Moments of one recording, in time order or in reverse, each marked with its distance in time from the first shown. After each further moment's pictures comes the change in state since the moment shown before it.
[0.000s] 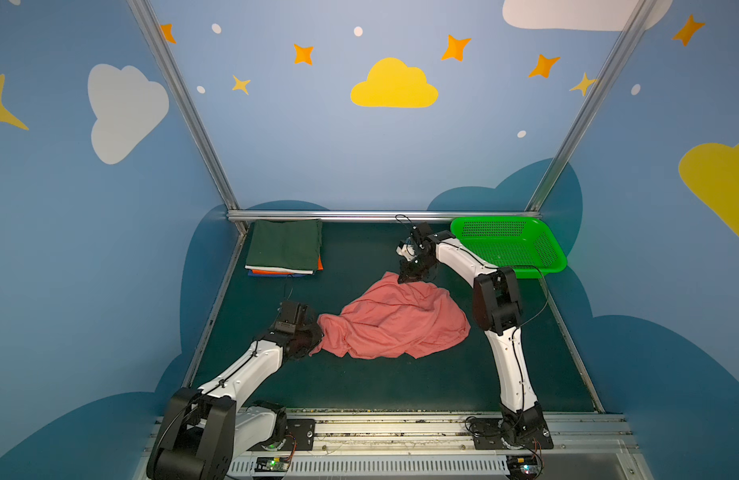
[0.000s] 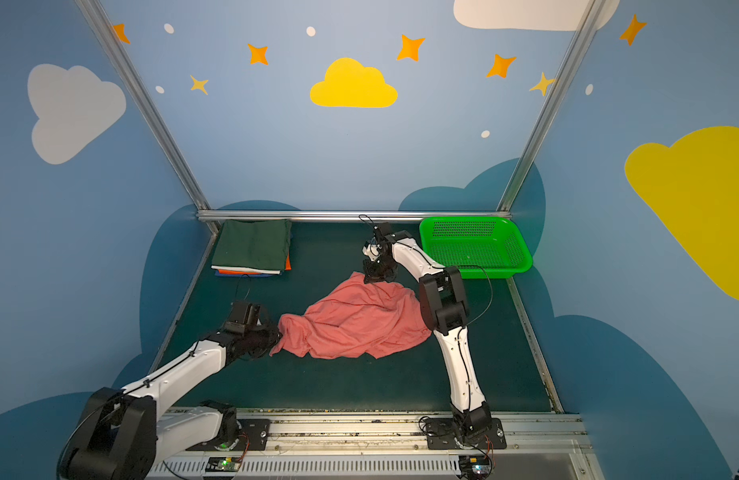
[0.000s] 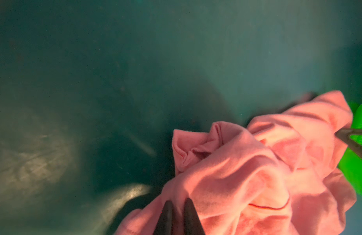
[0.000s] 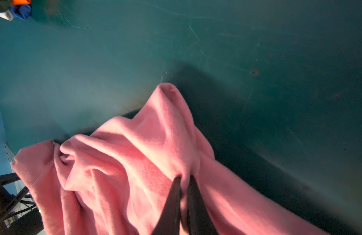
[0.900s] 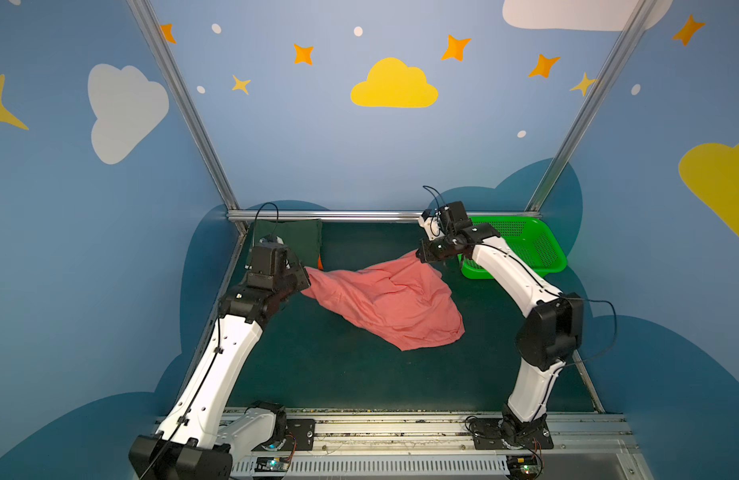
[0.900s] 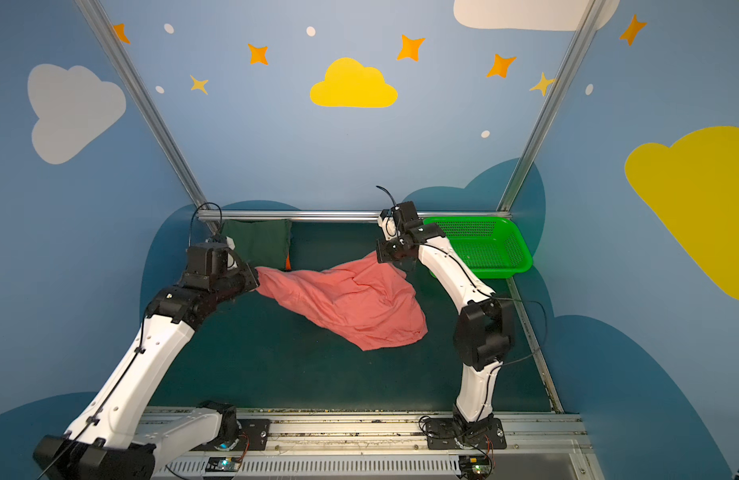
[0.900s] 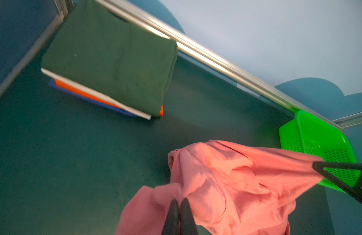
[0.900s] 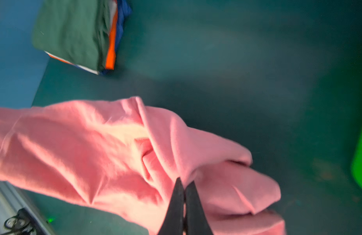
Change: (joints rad) left arm 0.053 -0.034 0.727 -0.413 -0.189 0.425; right arm -0.024 -0.554 -0.310 0.170 0.198 0.010
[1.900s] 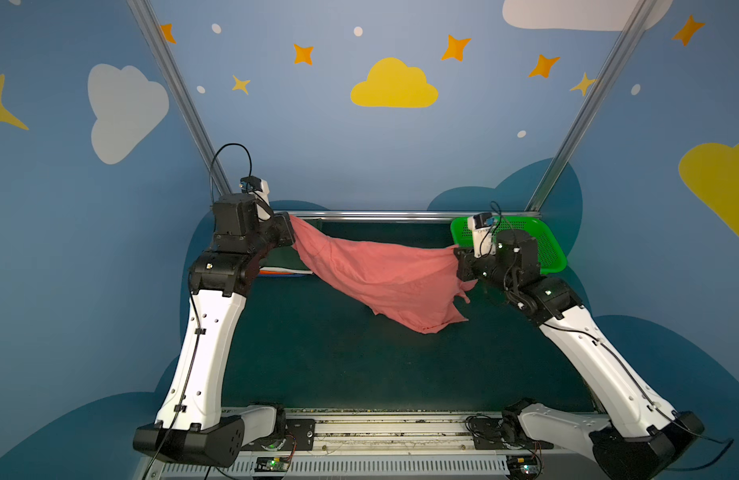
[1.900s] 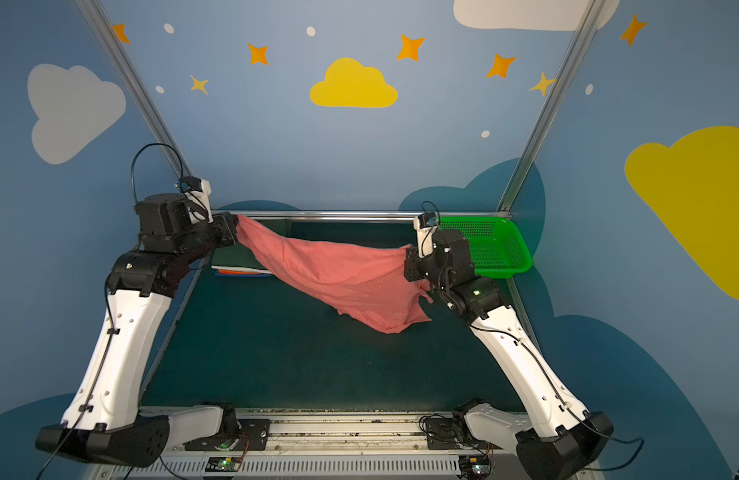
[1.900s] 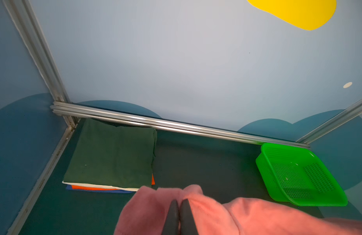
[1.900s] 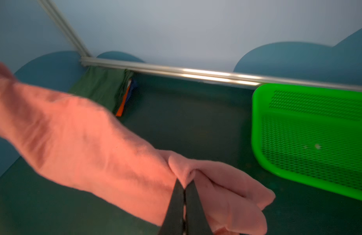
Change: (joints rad) left arm 0.102 0.169 0.441 -0.003 0.120 0.233; right arm 0.108 -0.656 -0.464 0.216 0.243 0.024
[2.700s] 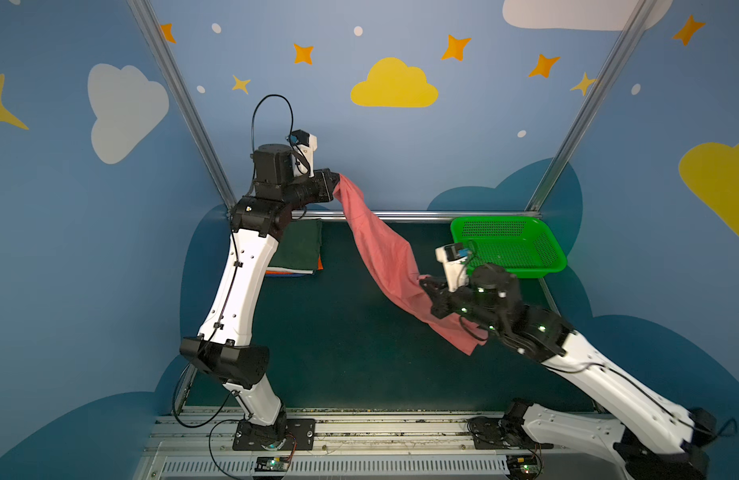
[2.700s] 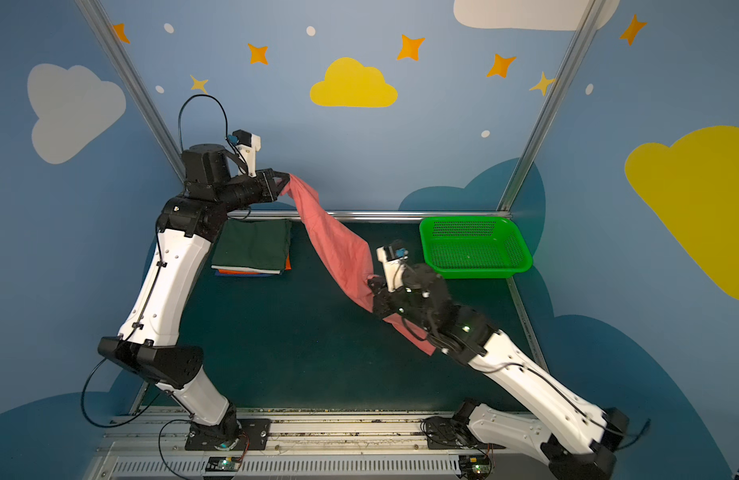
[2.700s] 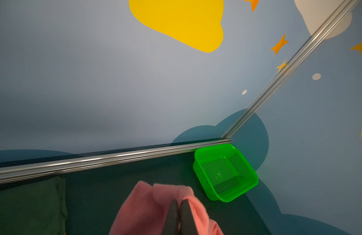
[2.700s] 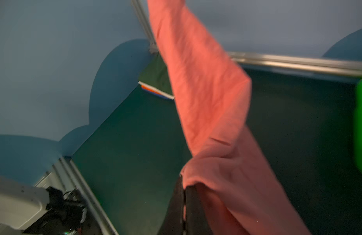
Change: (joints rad) left arm -0.123 0.416 0.479 0.045 0.288 -0.059; right arm 0.394 -0.034 -0.118 0.100 0.049 0.187
